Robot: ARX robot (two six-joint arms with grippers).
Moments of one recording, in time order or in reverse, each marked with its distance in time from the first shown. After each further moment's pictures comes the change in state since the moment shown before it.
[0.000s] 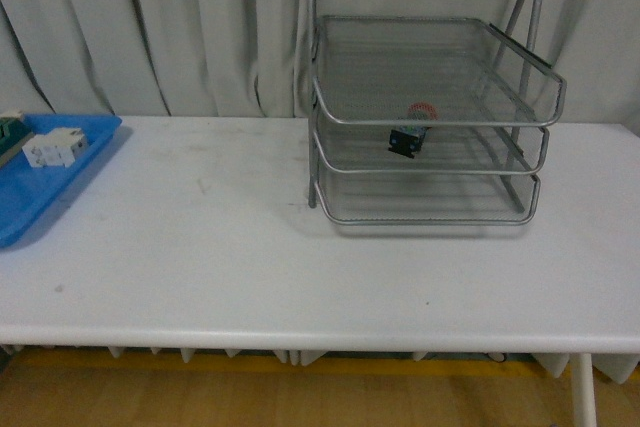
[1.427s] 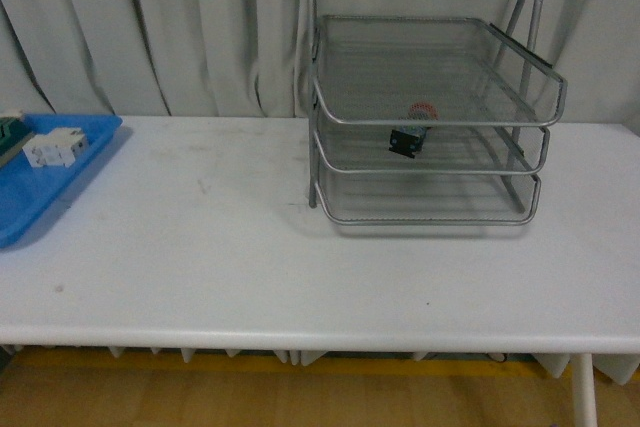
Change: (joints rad) left arm 0.000 0.000 0.000 0.000 0.000 0.000; right arm 0.000 -0.223 0.000 -0.235 0.000 -0.001
